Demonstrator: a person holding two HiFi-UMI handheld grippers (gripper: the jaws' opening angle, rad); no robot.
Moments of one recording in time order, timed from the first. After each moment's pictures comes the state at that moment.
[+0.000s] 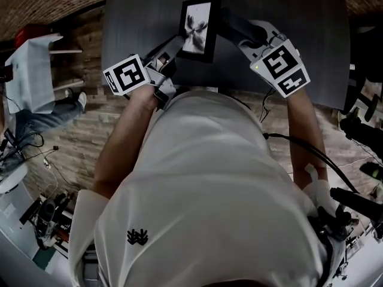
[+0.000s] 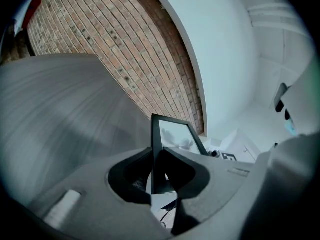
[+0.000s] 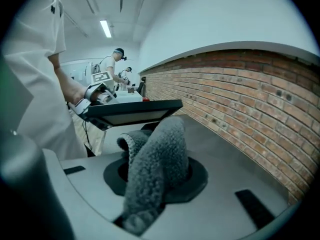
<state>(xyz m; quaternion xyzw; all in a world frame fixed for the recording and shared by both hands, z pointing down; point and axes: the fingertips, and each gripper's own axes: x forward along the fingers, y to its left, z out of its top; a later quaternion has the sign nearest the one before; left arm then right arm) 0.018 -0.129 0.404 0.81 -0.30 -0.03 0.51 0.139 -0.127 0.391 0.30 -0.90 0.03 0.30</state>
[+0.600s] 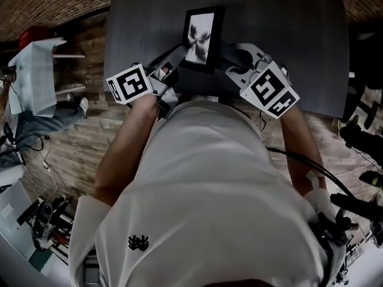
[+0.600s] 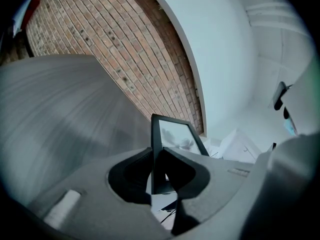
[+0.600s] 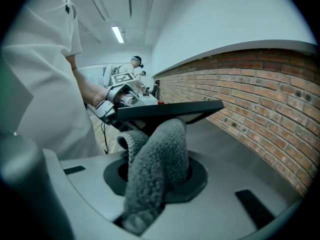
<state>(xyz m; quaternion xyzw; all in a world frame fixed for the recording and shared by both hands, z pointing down) 0.016 -0.126 0.402 0.81 -0.30 -0.03 0.50 0.093 -0.083 0.395 0.22 -0.93 0.02 0.29</state>
